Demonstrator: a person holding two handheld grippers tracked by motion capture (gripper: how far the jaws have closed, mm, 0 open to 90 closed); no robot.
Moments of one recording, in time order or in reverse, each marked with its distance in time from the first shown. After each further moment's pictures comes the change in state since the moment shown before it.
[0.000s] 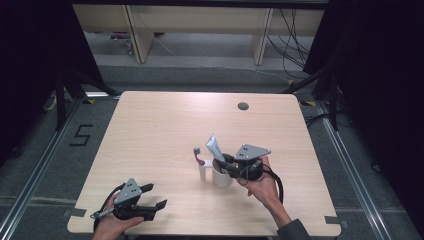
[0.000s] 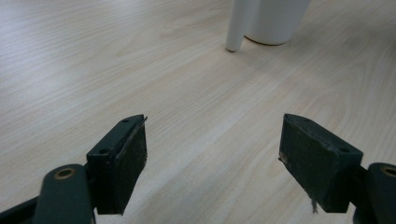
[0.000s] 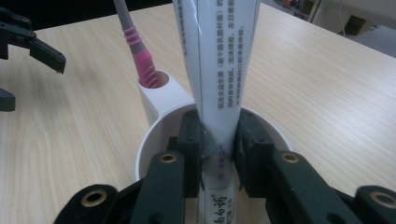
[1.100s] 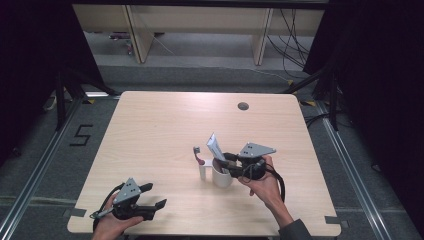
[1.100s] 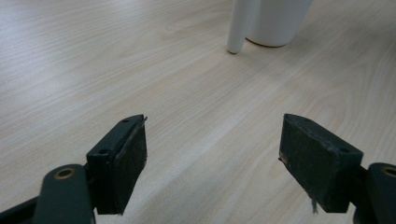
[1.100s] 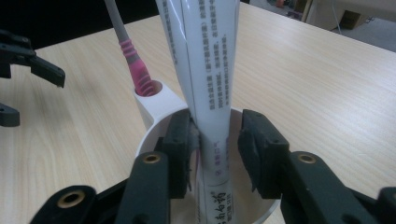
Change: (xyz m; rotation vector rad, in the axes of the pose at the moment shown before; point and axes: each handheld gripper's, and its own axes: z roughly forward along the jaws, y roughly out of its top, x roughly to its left) left arm 0.001 0.001 -0.001 -0.004 0.005 -0.007; right arm -0.005 0.000 -0.006 -0.034 0.002 0.064
